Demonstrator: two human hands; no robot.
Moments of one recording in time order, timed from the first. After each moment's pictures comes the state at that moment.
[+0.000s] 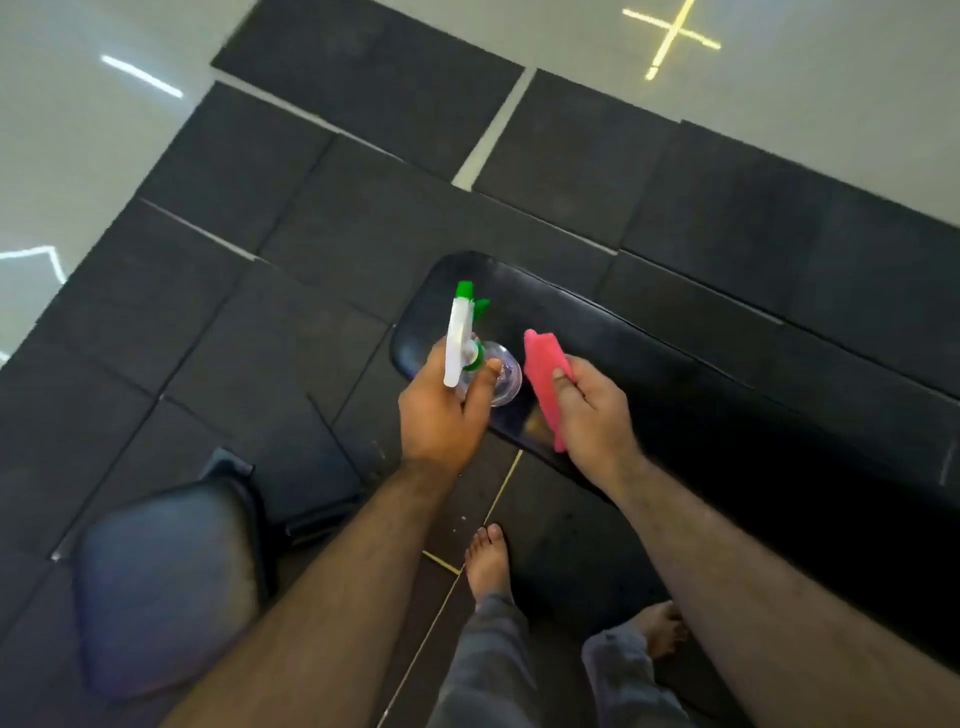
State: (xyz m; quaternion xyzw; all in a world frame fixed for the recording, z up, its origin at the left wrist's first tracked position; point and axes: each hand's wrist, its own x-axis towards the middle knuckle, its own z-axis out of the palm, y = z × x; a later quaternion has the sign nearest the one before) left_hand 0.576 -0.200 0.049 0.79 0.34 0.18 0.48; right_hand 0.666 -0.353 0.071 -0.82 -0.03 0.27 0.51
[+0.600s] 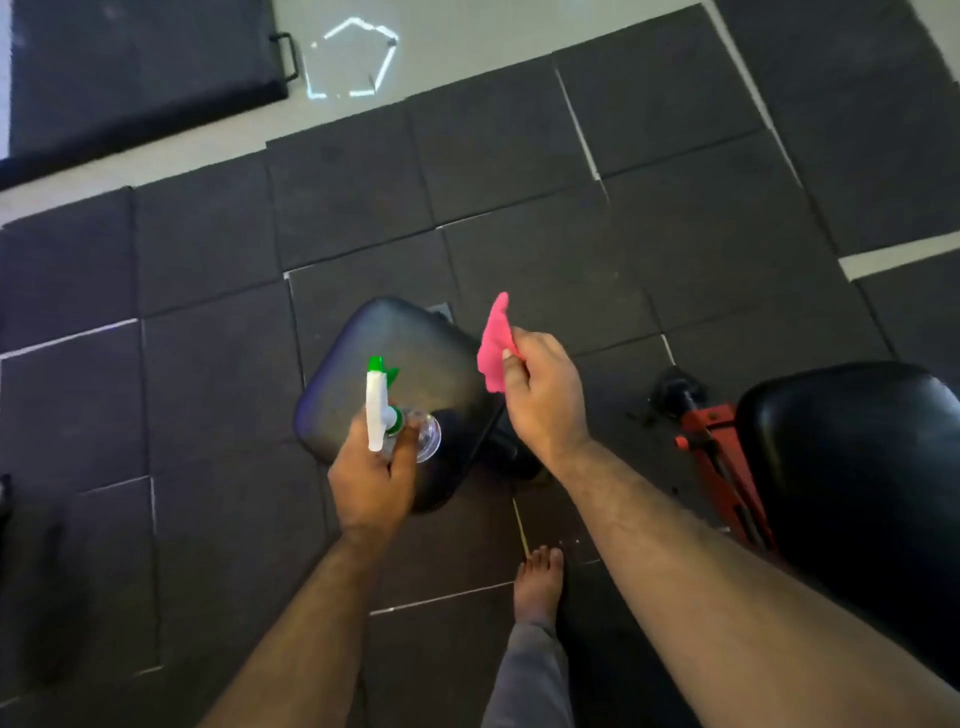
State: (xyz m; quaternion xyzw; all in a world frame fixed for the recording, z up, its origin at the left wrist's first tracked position) left_hand 0.175 -0.070 -0.002 0.54 0.73 0.33 0.26; right_hand 0.392 -0.021 0.005 -0.70 -0.50 0.35 0.36
